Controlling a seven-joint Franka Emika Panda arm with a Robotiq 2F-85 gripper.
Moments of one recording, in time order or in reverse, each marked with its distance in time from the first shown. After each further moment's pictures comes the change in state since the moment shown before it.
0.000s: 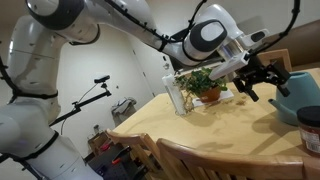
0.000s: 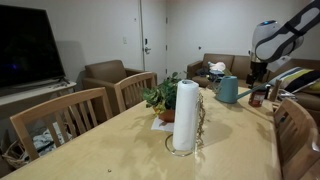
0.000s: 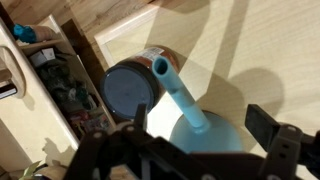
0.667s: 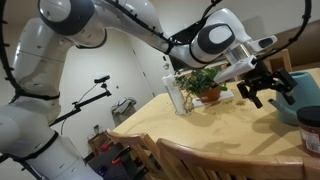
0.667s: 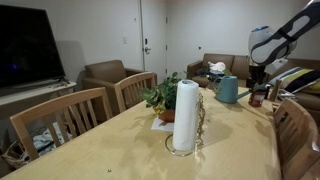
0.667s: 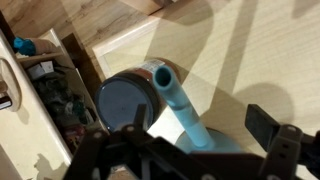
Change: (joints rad) arm -0.013 0.080 0.006 0.095 0.003 -0.092 -0.015
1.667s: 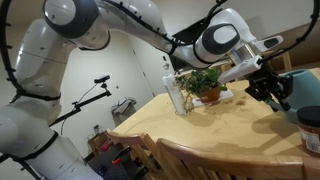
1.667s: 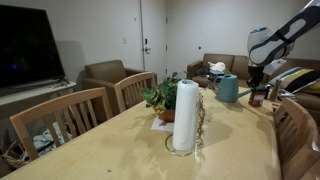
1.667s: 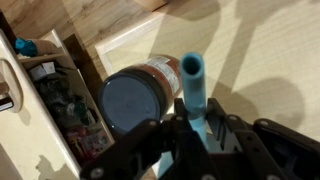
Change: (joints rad) arm -0.015 0.038 0.007 0.055 0.001 -0.019 -0.001
